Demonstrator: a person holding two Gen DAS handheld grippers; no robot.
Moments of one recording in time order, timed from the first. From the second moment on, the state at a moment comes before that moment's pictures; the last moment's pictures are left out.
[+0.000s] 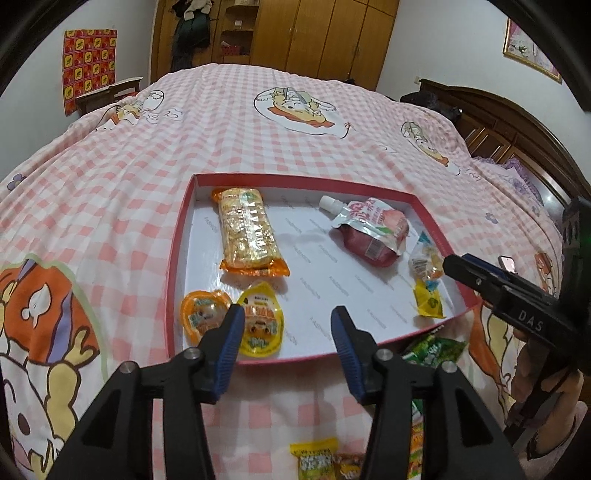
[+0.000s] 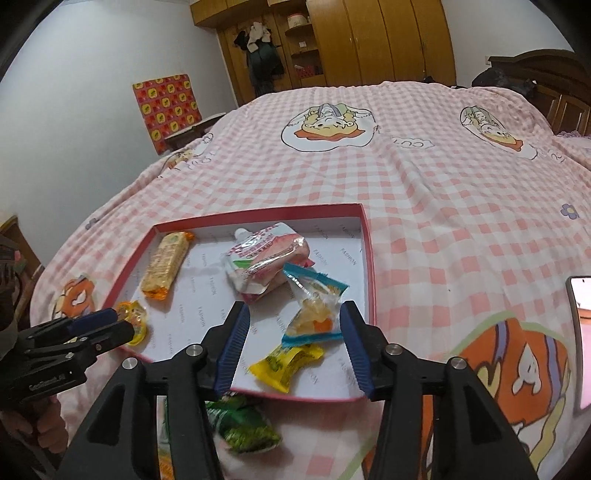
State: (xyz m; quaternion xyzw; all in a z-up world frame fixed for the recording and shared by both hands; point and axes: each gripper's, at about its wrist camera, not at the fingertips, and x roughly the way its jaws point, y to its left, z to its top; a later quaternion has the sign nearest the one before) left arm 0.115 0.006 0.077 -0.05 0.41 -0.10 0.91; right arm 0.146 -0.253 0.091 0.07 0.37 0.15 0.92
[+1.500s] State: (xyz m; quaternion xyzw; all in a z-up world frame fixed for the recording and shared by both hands) left arm 0.035 0.011 0.050 -0.05 0.46 -0.11 0.88; right arm 0.032 -0.242 0.061 0.07 0.44 0.18 0.87
